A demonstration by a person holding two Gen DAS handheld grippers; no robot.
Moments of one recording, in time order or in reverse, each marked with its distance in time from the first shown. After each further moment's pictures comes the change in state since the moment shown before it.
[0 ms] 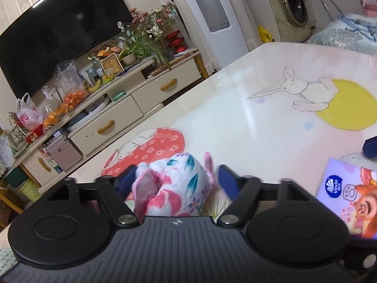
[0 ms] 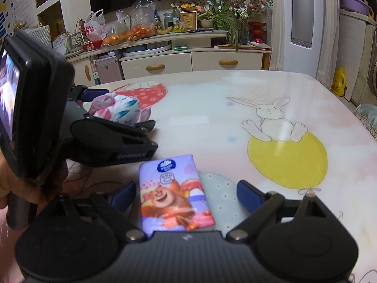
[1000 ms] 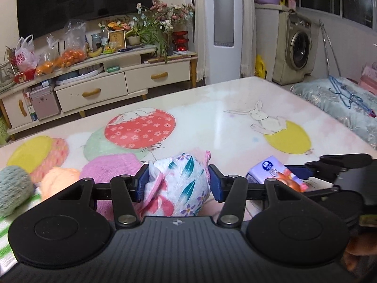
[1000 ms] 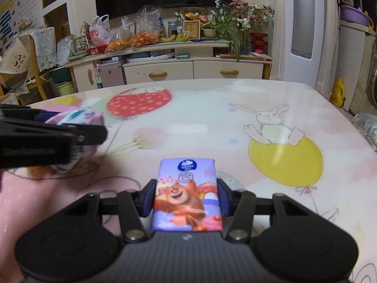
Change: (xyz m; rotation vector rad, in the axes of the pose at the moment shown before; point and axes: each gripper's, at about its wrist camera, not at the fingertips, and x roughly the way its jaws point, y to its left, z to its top) left arm -0.101 0.048 -0.025 -0.354 0.019 -0.202; right arm -0.017 0.012 -0.012 -0.041 -0.058 -0.008
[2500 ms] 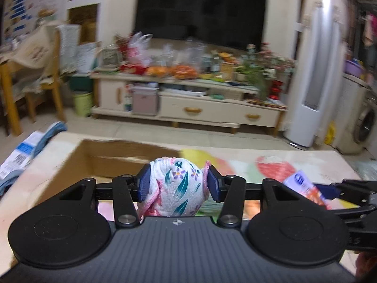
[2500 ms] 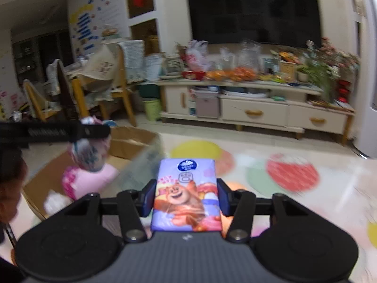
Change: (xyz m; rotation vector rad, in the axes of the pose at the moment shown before) left arm -0.145 0.229 0.000 -0.384 -0.111 0.337; right arm -0.064 0.232 0.096 -0.188 -0.110 0.381
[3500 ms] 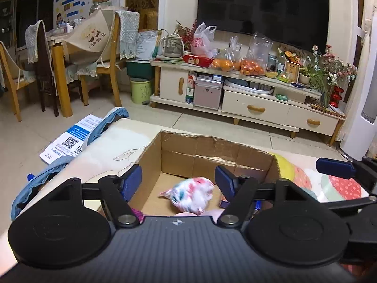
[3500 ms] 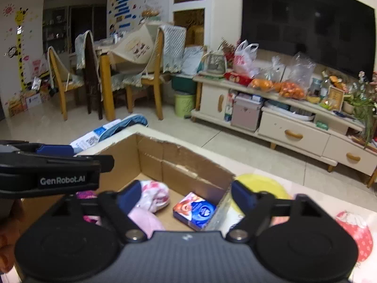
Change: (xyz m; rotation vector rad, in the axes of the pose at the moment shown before) left arm 0.006 0.044 -0.002 -0.096 0.027 0.277; right arm 0.109 0.079 0.039 -0.182 0.018 0.041
